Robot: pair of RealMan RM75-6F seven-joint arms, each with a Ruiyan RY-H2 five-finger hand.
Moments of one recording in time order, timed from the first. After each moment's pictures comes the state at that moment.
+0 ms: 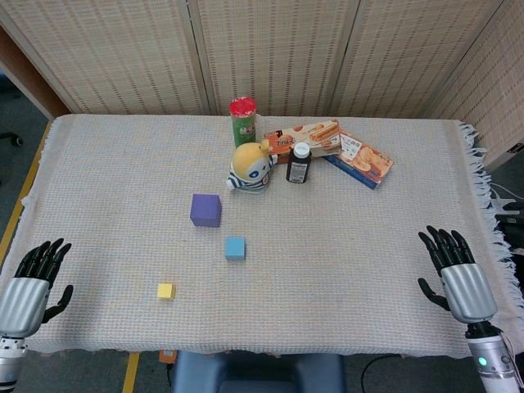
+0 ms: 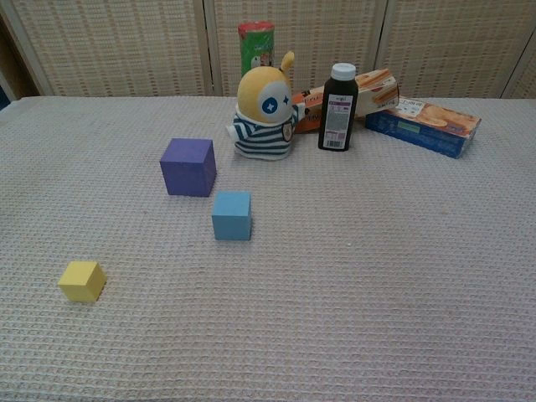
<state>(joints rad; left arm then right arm) -0.11 -1.20 -0.02 -1.47 1.61 1.55 0.04 0.11 -1.20 0.03 -1.52 -1.61 1.50 -0.04</state>
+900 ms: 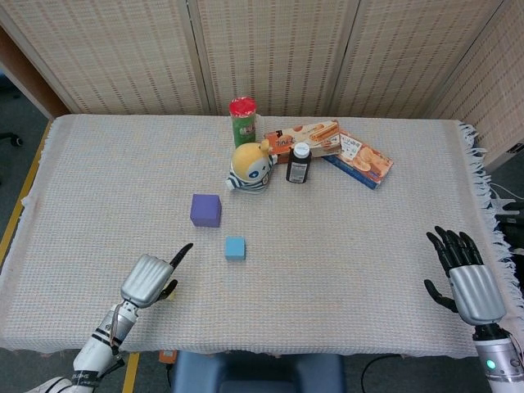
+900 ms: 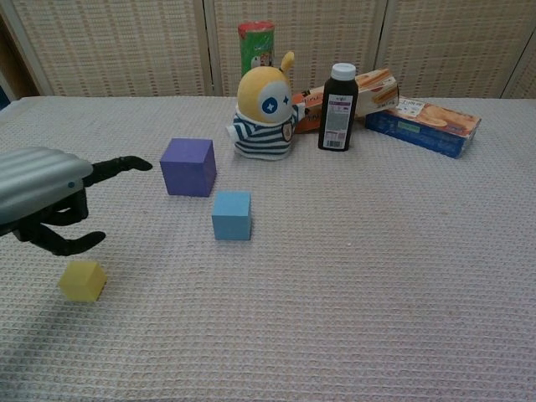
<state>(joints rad) -0.44 -1.44 -0.12 -1.72 1.39 1.05 0.60 0.10 -1.16 0.03 -1.57 -1.58 1.49 -0.01</state>
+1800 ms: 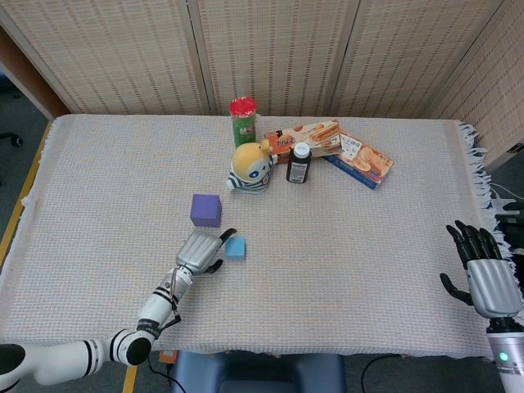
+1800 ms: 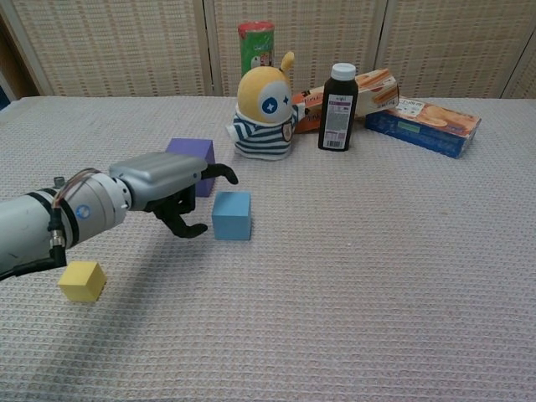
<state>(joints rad) -0.74 -1.71 -0.24 -1.42 1.08 0.86 0.56 0.10 -1.13 0.06 -1.55 -1.49 1.45 0.02</state>
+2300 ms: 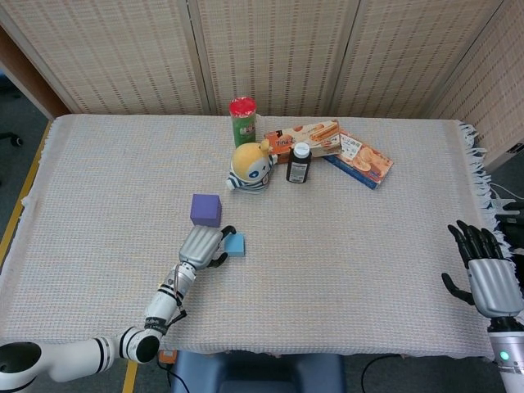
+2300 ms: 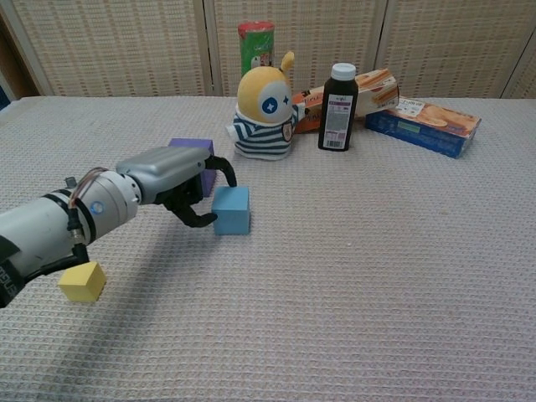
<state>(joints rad) -0.76 -1.79 -0.24 -1.31 1.11 0.93 0.42 0.10 -1.12 0.06 -1.56 -1.48 1.44 0.01</state>
